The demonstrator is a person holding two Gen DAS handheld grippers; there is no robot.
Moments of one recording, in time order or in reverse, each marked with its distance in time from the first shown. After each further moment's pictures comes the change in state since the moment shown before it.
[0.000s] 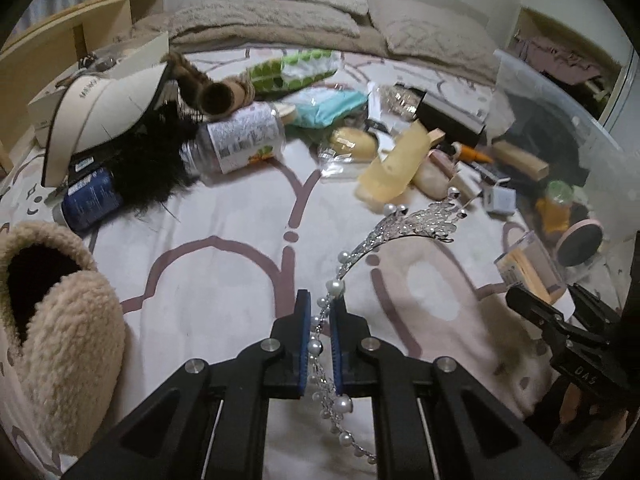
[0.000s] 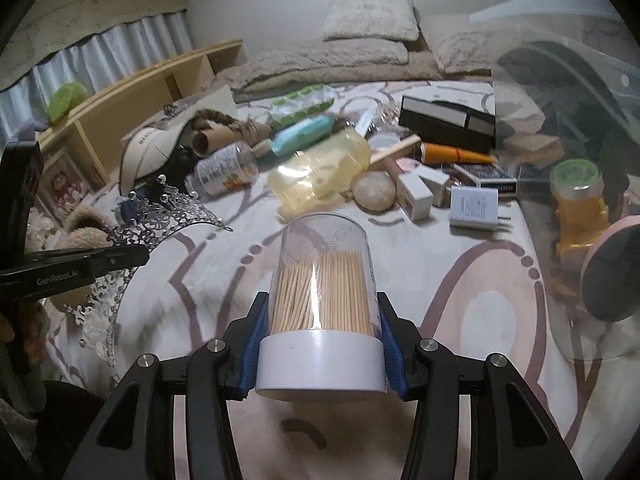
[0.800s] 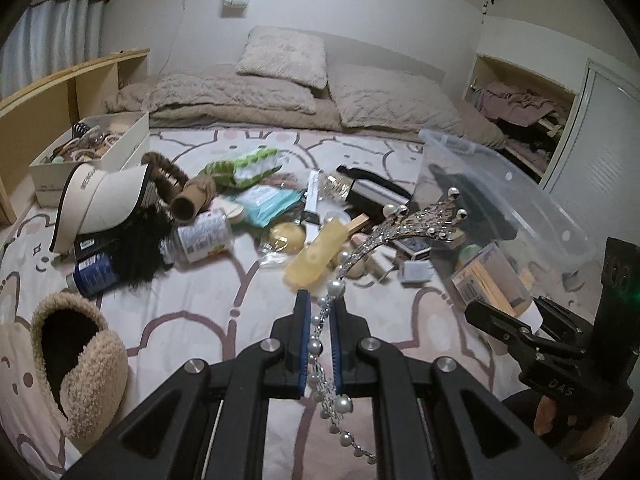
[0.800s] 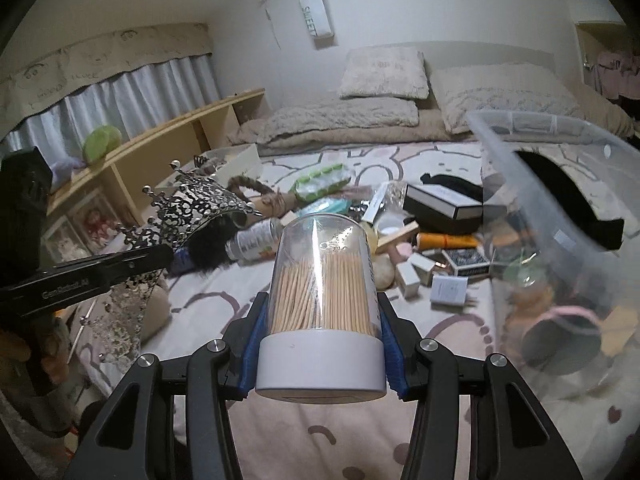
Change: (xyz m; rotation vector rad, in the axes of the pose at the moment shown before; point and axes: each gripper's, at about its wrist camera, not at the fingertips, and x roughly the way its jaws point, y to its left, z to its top) left arm -0.098 -0.055 0.036 0.030 -0.214 -0.100; right arm -0.093 0.002 0.050 -0.026 -0.141 0.062
